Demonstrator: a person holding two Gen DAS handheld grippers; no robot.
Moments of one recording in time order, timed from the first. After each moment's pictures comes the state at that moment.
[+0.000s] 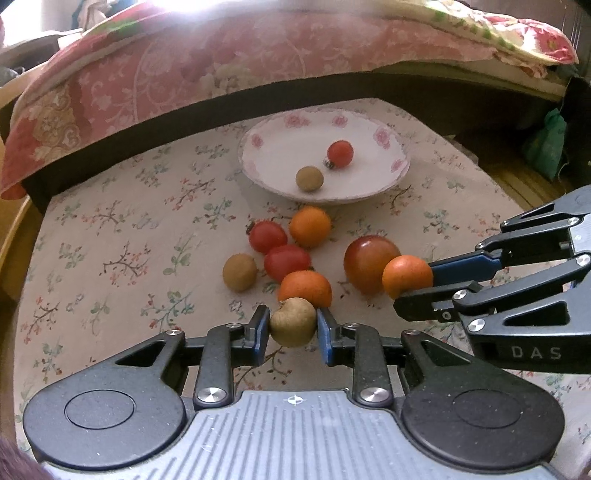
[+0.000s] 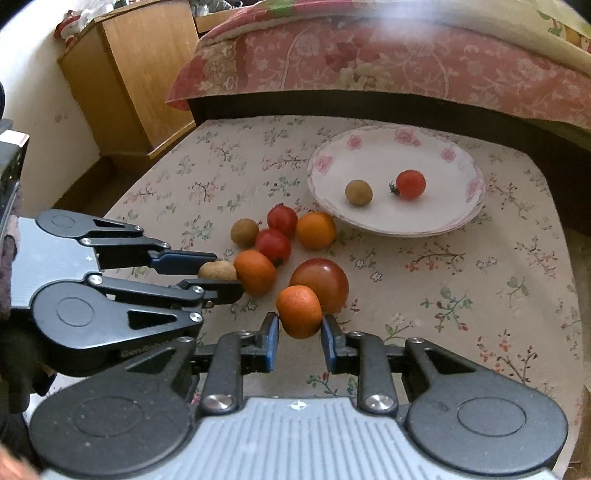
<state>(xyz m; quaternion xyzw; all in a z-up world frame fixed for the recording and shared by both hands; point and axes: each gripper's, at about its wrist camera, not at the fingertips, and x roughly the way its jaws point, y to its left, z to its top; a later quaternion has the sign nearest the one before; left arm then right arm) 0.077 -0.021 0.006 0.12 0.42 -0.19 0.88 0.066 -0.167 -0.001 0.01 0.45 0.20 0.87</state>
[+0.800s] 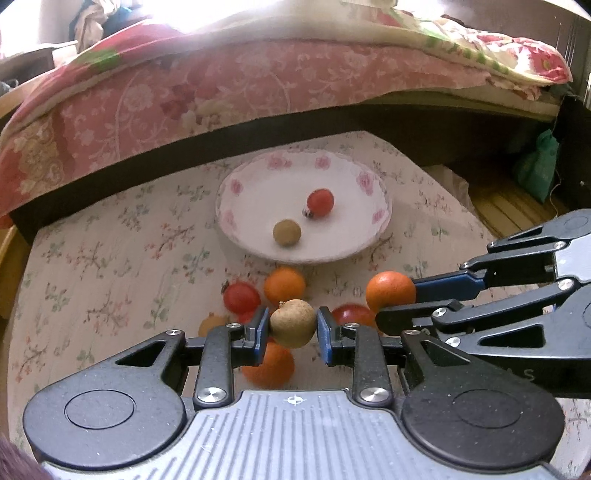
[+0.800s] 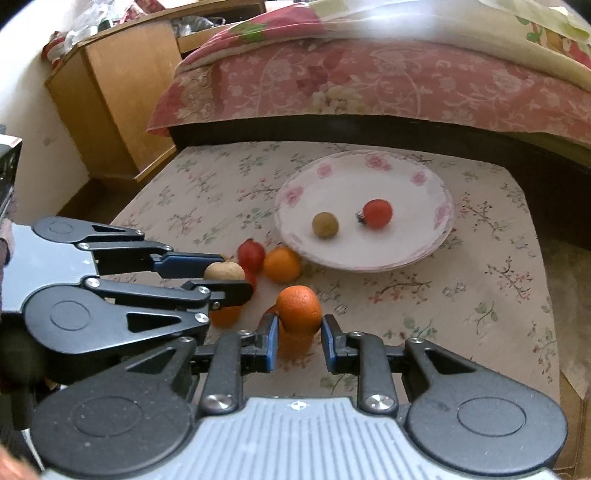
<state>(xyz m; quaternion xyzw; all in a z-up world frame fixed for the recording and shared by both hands) 0.098 -0.046 0.026 0.10 0.40 -0.20 0.89 0.085 -0.187 0.013 0.02 0.43 0.18 0.88</state>
